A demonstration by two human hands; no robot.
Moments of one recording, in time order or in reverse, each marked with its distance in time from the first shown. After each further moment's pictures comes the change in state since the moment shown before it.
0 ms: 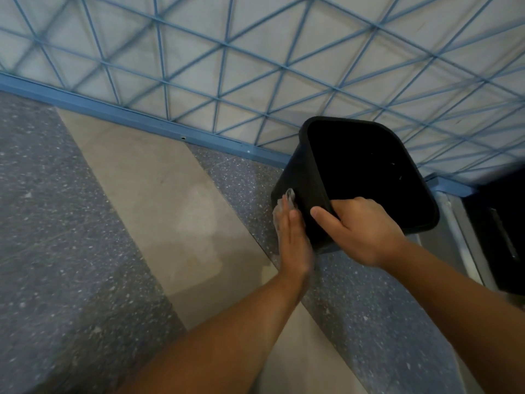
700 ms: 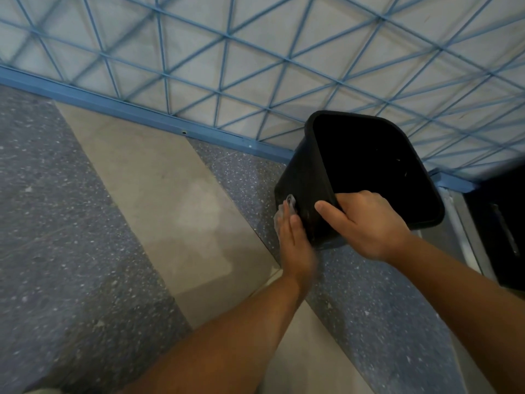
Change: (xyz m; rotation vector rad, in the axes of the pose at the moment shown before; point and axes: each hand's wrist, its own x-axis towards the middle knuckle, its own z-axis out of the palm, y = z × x) left_hand -0.015 -0.006 -0.006 0.019 0.037 0.019; right_hand 0.001 0.006 0.004 -0.005 0.022 -0.016
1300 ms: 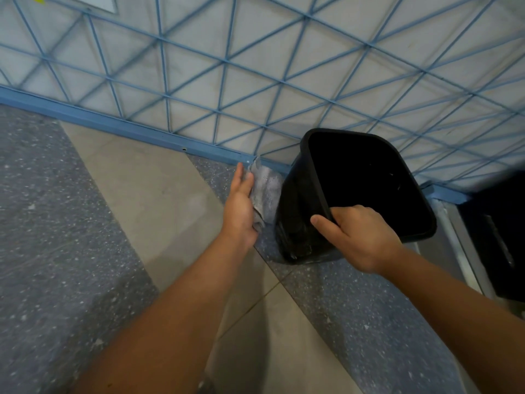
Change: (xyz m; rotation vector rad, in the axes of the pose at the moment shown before) left_hand 0.090 0.089 -0.060 -0.428 -0.039 -0.198; right_hand -0.002 -0.005 -0.005 0.009 -0.038 0.036
